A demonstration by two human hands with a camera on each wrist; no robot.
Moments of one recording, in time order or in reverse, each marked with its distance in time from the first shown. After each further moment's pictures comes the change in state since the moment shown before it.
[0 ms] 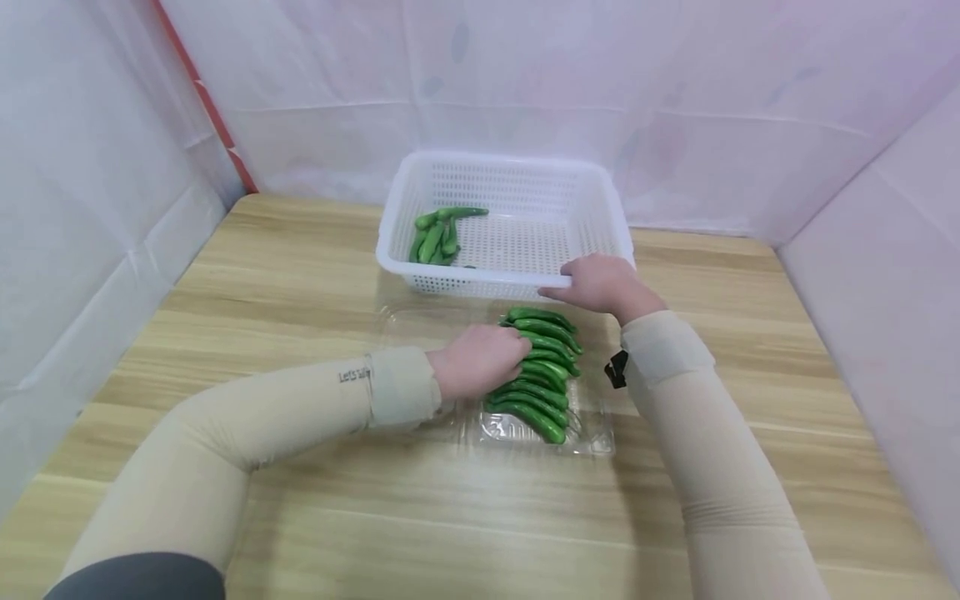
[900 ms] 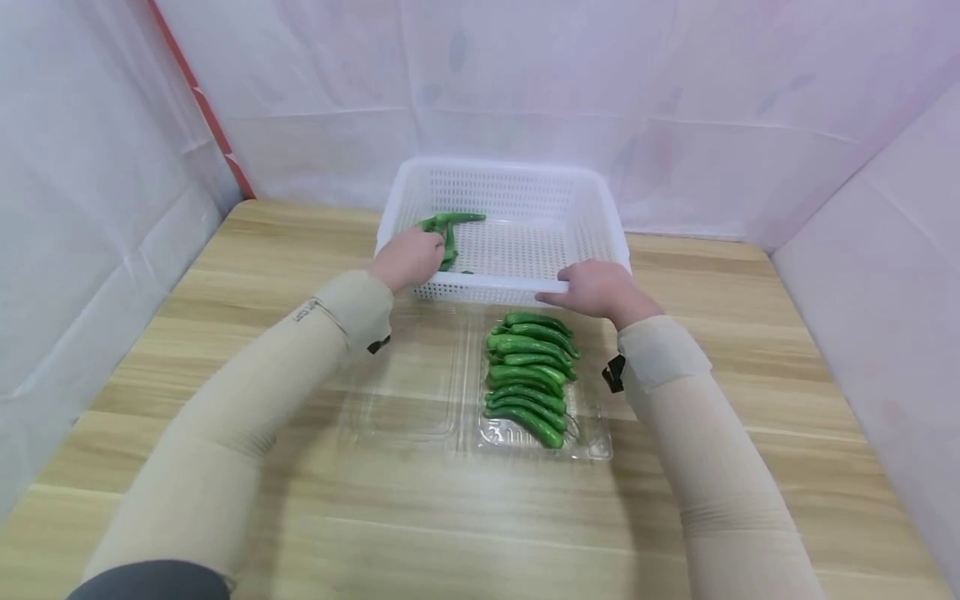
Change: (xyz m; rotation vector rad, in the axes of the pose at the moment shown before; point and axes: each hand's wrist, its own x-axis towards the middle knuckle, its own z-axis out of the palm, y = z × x) left_hand 0.014 -0.136 -0.046 -0.140 -0.057 -0.495; right_hand 0.000 0.004 0.003 -0.010 0.001 -0.027
